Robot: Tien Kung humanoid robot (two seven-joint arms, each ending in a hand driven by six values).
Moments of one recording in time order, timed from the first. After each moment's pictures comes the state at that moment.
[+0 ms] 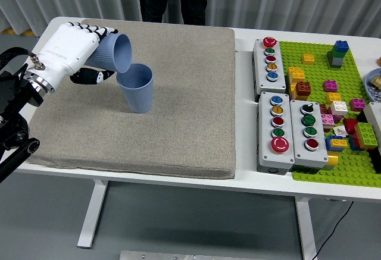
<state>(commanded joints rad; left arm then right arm) -0.44 0.63 -1.00 -1.51 2.27 0.10 0.14 0.15 -0.05 1.14 0.18 -0.59 0.07 -0.22</state>
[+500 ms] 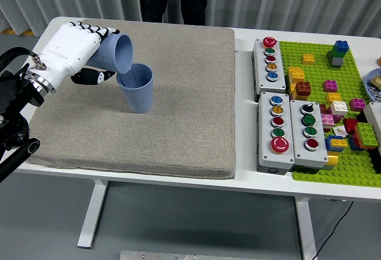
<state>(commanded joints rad) -0.45 0.64 -0.97 -1.50 2.27 0.10 0.15 0.15 -0.05 1.14 0.18 -0.59 0.07 -0.22</state>
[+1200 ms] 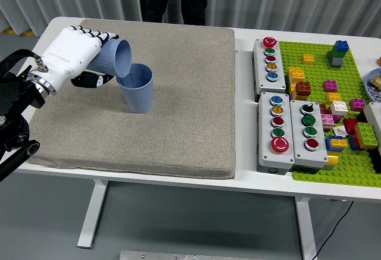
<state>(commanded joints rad) -0.47 0.66 -0.93 -1.50 2.27 0.09 0.18 0.15 -0.05 1.14 0.18 -0.58 0.07 -0.22</state>
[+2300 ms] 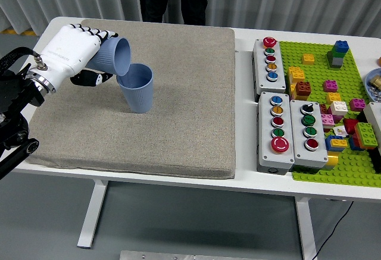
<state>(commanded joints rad) -0.48 0.66 -0.93 -1.50 2.27 0.08 0.18 0.15 -0.05 1.14 0.18 -0.58 0.07 -0.22</state>
